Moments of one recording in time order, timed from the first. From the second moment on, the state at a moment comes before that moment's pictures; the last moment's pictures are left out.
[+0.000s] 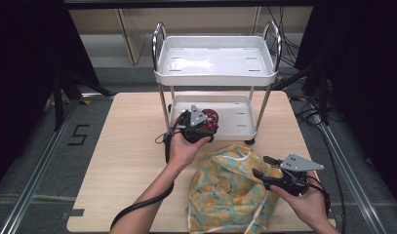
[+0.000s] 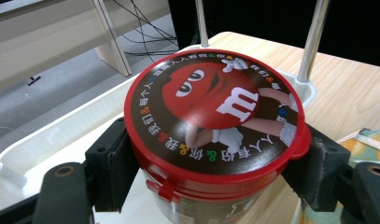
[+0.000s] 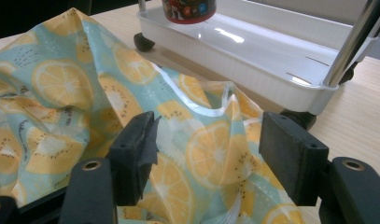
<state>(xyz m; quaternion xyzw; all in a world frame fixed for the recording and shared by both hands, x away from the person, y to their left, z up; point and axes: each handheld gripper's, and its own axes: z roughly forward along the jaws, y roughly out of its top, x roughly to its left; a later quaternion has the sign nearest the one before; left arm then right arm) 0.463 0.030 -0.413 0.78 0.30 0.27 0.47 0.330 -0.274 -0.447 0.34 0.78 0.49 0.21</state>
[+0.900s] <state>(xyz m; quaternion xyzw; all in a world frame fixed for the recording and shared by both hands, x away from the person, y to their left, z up) 0.477 0.035 -0.422 0.78 0.31 0.28 0.47 0.329 -0.273 -0.446 0.35 0.78 0.48 0.19</state>
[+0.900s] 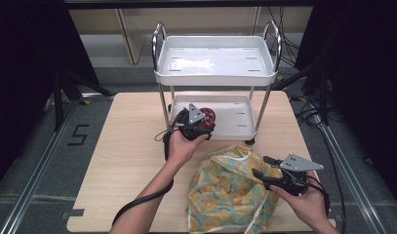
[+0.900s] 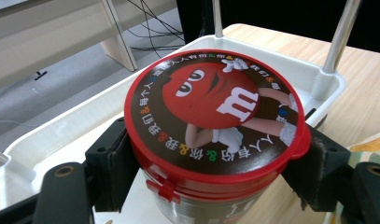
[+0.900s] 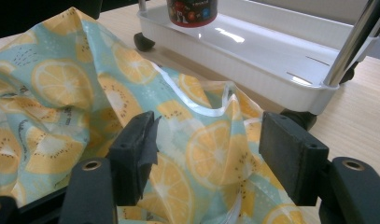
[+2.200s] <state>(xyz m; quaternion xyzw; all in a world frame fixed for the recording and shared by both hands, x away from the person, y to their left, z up) 0.500 0.035 -0.434 0.79 0.32 0.28 0.45 0.331 -0.274 -0.447 0.34 0.78 0.48 0.20</state>
